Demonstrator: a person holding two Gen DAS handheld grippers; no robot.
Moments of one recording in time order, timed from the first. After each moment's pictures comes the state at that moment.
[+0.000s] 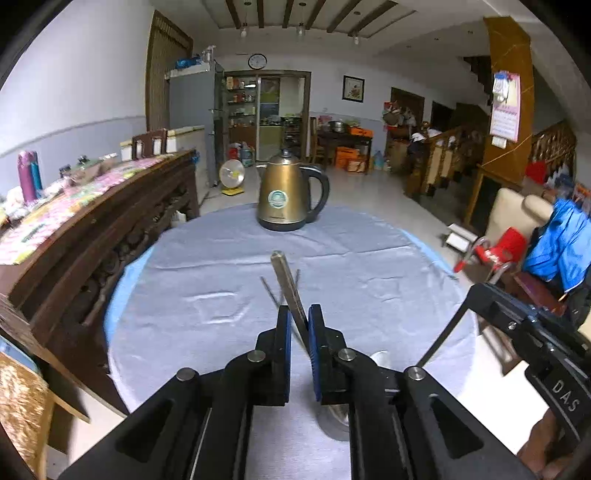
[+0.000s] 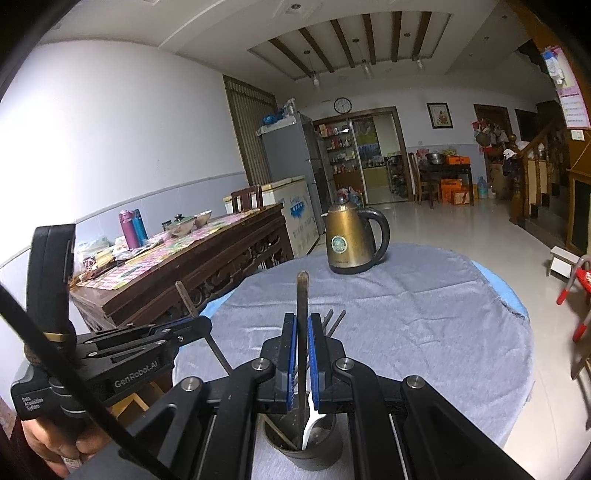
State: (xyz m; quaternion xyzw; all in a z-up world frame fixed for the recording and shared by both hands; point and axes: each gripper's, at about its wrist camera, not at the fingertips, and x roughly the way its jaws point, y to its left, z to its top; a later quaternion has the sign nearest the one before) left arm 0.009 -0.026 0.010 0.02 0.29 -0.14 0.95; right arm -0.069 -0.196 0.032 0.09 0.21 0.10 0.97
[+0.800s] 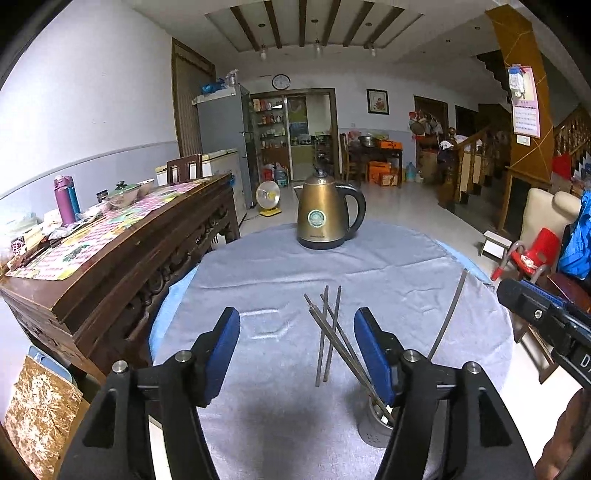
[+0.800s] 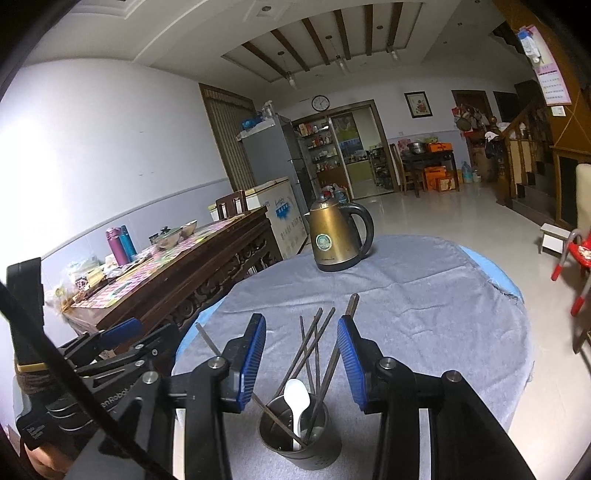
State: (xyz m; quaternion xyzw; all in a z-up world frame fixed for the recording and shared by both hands) left arm -0.007 -0.017 0.020 0.05 0.25 -0.07 0.97; right arm -0.068 -0.212 0.027 0.13 0.21 0.07 0.97
